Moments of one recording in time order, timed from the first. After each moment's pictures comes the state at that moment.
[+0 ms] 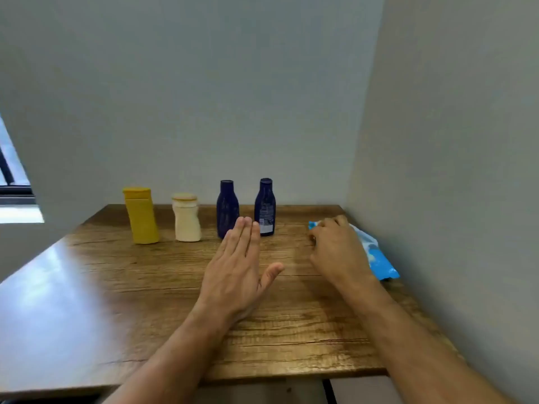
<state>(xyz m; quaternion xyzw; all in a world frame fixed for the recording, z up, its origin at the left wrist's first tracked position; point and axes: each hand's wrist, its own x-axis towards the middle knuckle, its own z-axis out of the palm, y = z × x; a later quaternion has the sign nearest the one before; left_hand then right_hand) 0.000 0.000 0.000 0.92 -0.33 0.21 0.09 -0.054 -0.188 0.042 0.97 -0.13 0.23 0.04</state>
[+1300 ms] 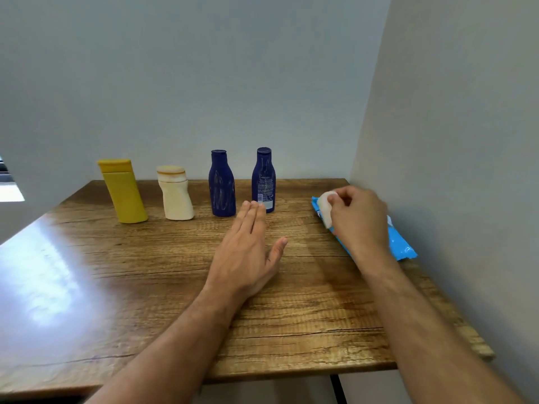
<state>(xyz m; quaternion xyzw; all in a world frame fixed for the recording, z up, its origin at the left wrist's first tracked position) 0.027 -0.031 -0.021 0.91 -0.34 0.17 0.19 -0.034 -0.210 0.036 0.83 -0.27 0.37 -0.32</state>
